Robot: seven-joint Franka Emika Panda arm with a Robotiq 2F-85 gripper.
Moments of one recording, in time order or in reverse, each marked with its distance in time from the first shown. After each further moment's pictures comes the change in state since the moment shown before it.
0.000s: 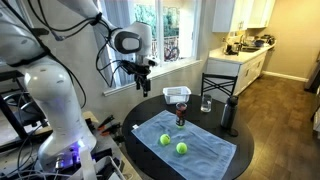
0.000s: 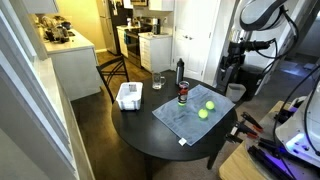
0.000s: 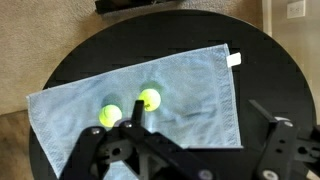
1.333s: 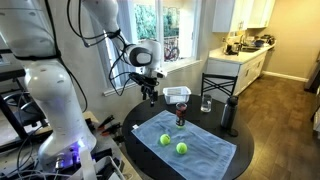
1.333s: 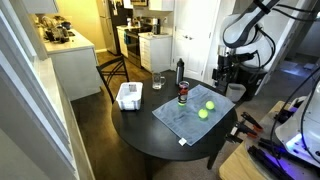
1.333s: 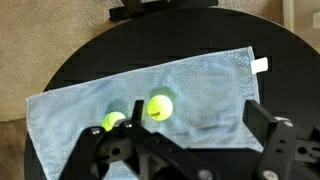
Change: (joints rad) arm 0.006 0.323 -0.001 0.122 -0.068 0.120 0.030
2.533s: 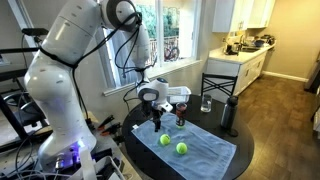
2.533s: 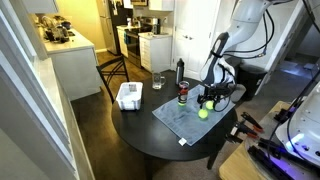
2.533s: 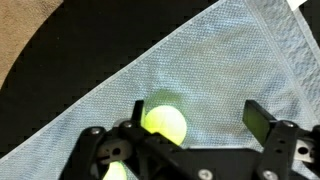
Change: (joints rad) arm -0.018 0.730 0.060 0.293 0.395 0.451 0.036
